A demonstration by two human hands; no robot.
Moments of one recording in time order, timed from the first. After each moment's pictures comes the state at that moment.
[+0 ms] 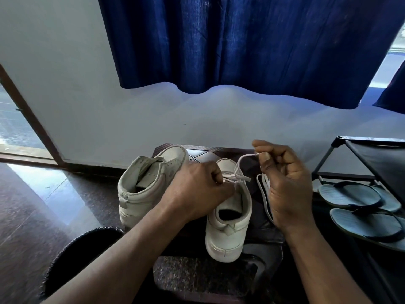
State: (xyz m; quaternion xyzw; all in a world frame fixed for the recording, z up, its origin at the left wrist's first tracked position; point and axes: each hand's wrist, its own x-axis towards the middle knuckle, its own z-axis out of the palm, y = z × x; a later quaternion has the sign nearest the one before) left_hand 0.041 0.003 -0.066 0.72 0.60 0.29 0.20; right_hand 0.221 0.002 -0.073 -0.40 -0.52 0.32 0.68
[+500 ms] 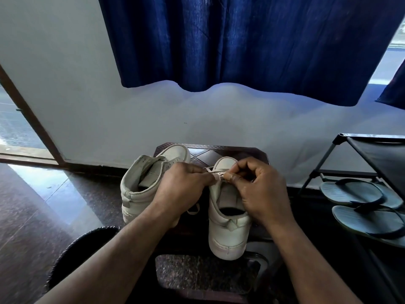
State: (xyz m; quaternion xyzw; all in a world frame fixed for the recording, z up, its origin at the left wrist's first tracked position) left_hand 0.023 0.003 -0.071 0.52 0.61 0.39 0.45; right_hand 0.197 0.001 -0.085 -0.56 -0.63 0.22 0.49
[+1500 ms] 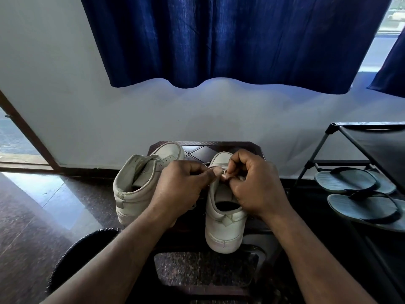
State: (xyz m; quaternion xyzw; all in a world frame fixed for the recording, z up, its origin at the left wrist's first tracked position) left_hand 0.031 -0.004 -0.071 0.57 0.57 0.41 0.42; right_hand 0.206 0.001 -0.084 -0.57 -0.70 0.15 0.41
